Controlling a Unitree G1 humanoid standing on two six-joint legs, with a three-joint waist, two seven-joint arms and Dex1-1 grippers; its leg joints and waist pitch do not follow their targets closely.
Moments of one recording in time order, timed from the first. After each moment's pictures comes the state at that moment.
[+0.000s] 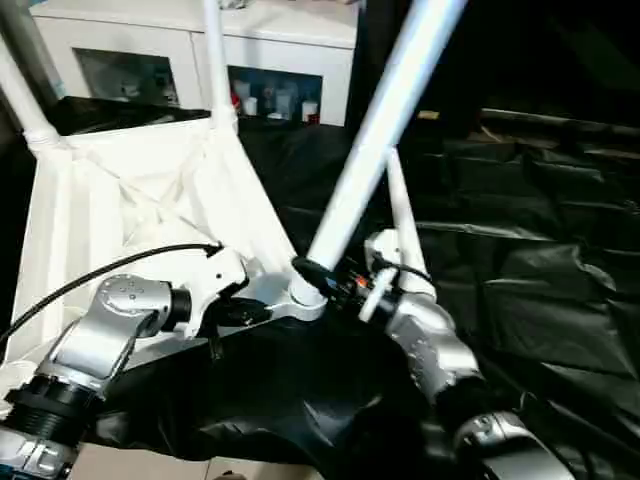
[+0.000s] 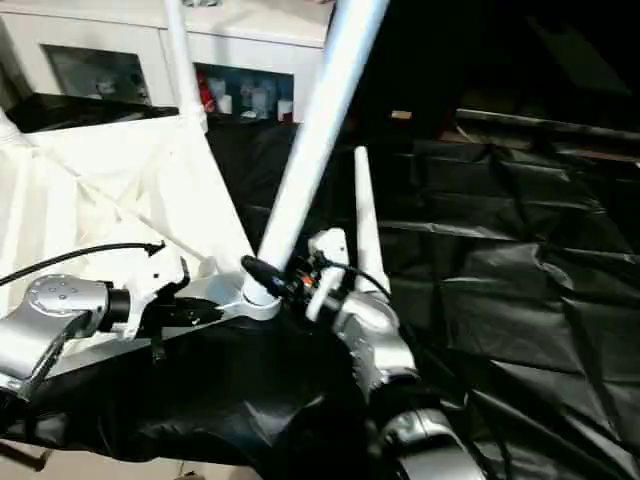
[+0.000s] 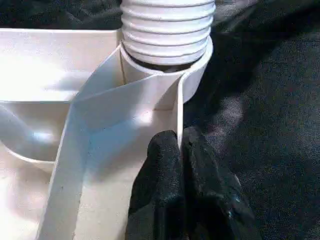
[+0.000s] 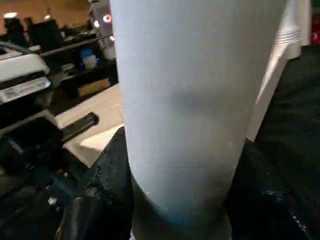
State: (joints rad) left arm -0.38 0.61 -0.25 0.20 -0.12 0.35 -1.08; right arm -0.49 0.00 0.07 0.72 0.31 -0.14 0.92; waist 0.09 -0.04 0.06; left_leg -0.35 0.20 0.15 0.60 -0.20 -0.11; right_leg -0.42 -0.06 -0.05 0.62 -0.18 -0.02
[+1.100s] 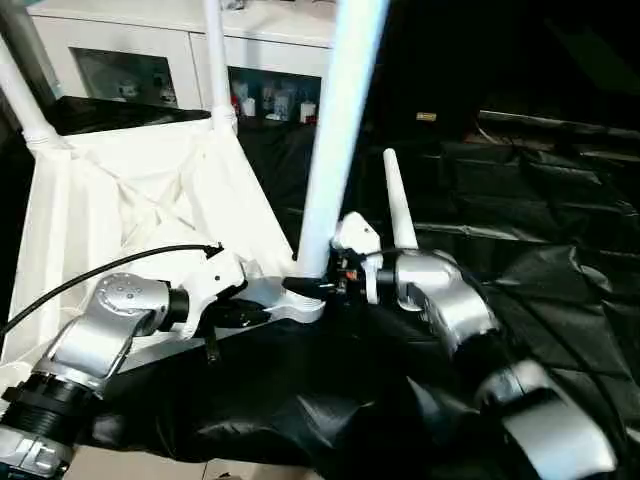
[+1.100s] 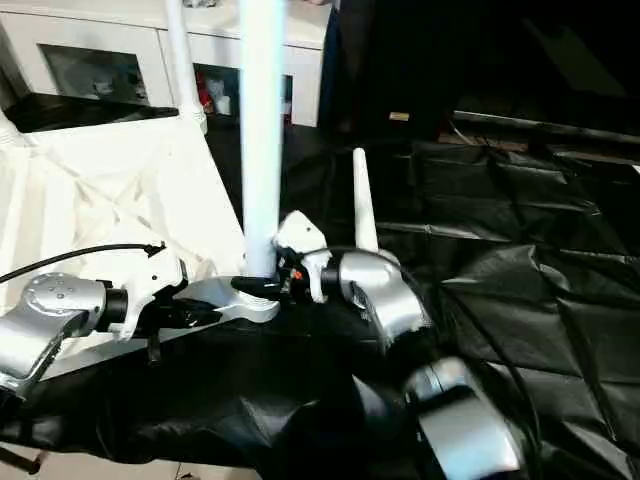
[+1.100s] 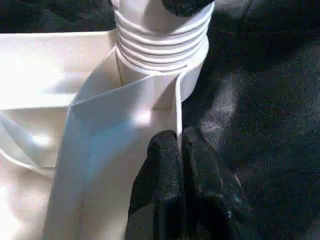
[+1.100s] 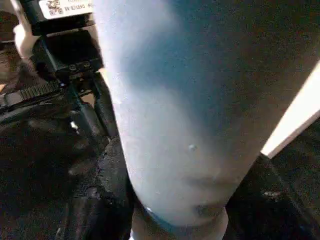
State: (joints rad) left arm -0.39 0.65 -0.27 0.21 -0.11 0.32 -1.11; right arm -0.74 -0.12 0.27 0.82 0.10 -0.05 1.09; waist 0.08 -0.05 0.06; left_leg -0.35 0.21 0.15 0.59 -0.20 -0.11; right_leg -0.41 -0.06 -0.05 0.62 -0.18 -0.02
